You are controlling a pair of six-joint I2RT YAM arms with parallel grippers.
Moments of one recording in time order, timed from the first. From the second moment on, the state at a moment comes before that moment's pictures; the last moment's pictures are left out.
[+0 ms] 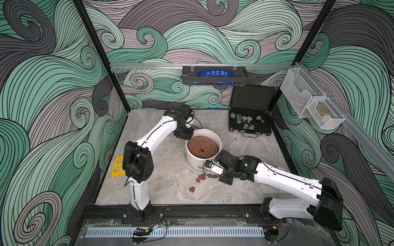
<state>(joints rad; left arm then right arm) -0.48 1.91 1.80 -1.15 0.15 -0.11 0.95 1.27 0.92 -0.84 0.10 -0.33</state>
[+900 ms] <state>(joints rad) -0.46 2.01 1.93 -1.15 0.24 0.29 0.93 1.12 0.90 -0.83 0.04 -0.40</state>
